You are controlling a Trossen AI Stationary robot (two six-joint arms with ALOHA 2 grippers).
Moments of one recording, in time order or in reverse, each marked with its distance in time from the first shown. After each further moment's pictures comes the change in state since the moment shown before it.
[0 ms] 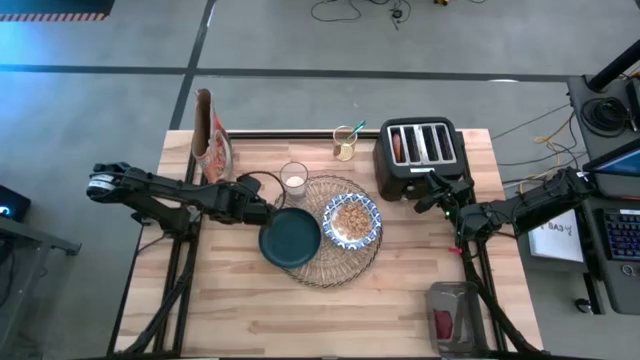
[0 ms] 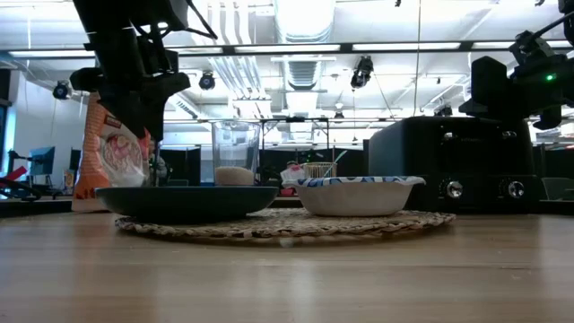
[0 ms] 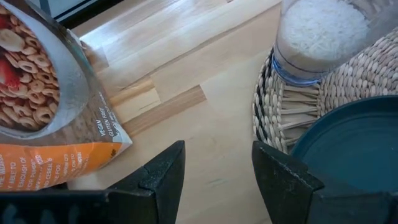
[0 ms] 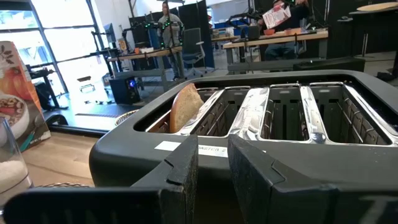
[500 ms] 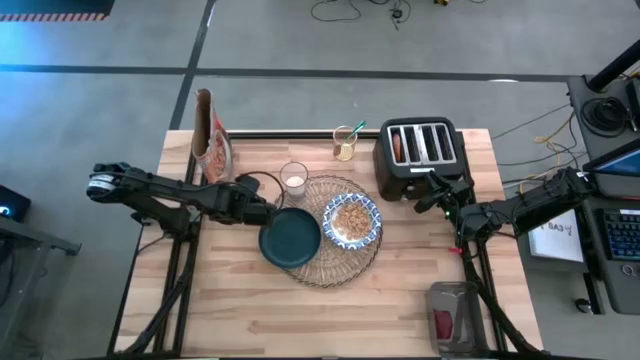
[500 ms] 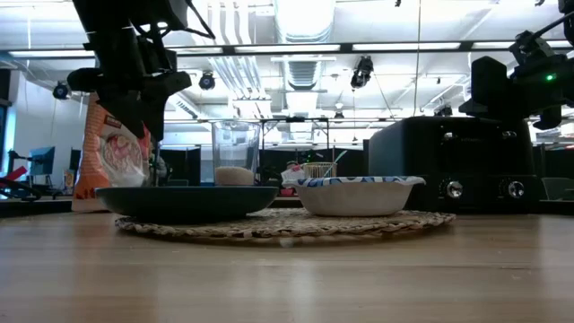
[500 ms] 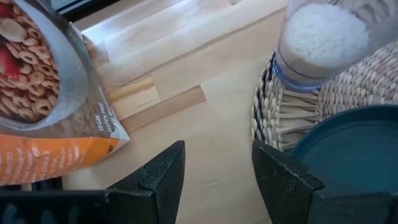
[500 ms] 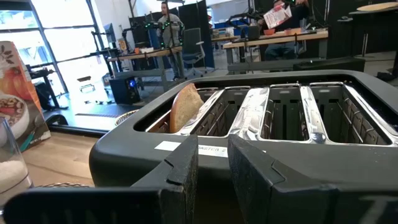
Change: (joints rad) left arm -0.003 0.000 0.000 -0.002 -0.005 -0.054; right arm 0.000 0.000 0.000 0.000 0.000 0.000
